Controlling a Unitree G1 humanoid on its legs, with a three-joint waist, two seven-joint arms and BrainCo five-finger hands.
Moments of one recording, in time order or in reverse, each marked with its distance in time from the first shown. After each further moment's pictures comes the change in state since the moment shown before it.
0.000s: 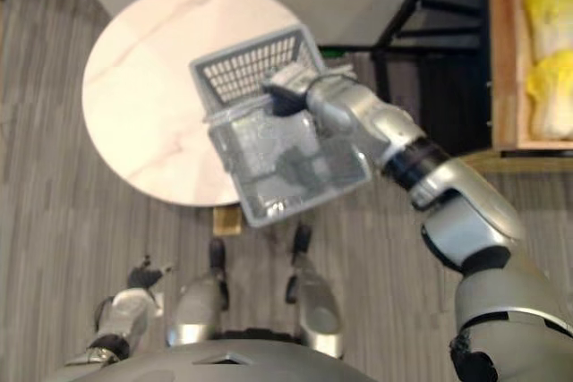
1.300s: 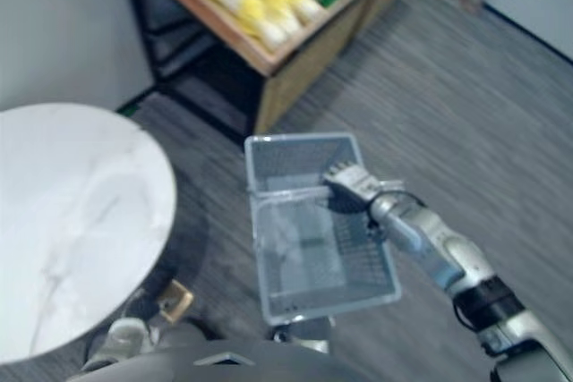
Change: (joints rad) left arm 0.088 0.002 -0.088 0.063 0.112 0.048 -0.002; right arm 0.781 -0.176 -0.433 -0.344 -0.112 -0.118 -0.122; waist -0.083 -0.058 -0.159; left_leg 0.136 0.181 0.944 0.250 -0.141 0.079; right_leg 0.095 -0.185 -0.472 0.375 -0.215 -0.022
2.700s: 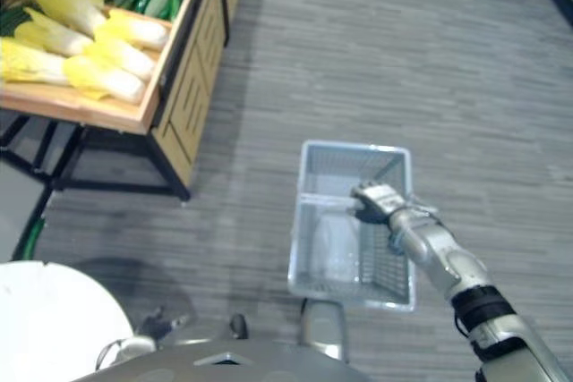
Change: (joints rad) left arm 0.020 -0.041 -0.057 -0.021 0.031 -0.002 -0.036; right arm 0.054 0.126 -0.130 0.378 -0.120 0.070 -0.066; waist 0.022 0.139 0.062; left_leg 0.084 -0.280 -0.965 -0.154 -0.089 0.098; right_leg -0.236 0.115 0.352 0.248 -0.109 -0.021
